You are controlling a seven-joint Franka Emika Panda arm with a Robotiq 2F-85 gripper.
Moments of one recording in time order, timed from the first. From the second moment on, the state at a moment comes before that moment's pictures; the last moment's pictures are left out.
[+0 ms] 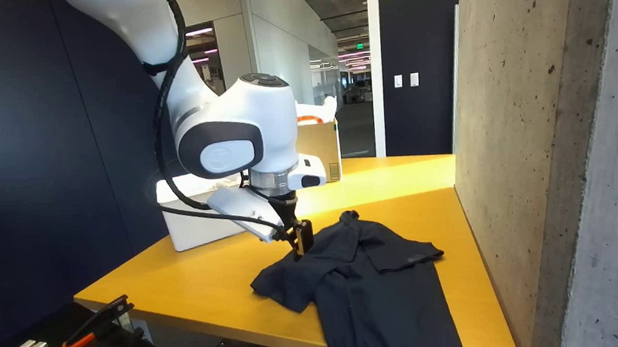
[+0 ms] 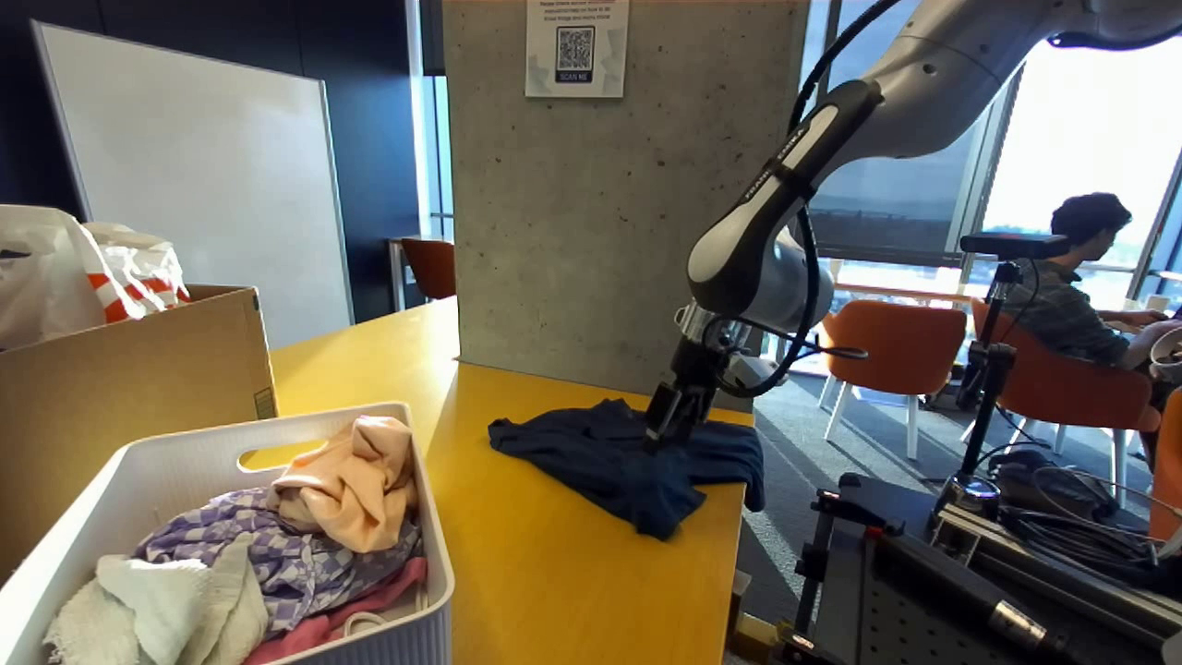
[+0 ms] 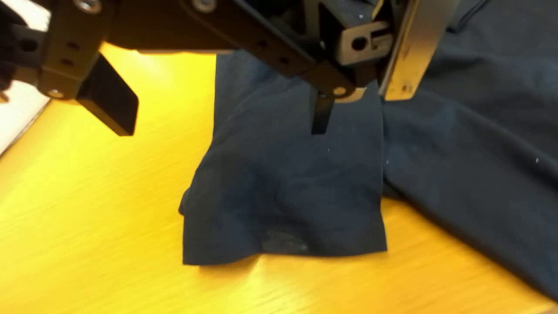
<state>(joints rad) -0.53 0.50 0.37 -2.24 0.39 2.85 -0.49</state>
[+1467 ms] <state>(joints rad) -0.54 0.64 0.31 -2.21 0.48 2.85 -0.51</state>
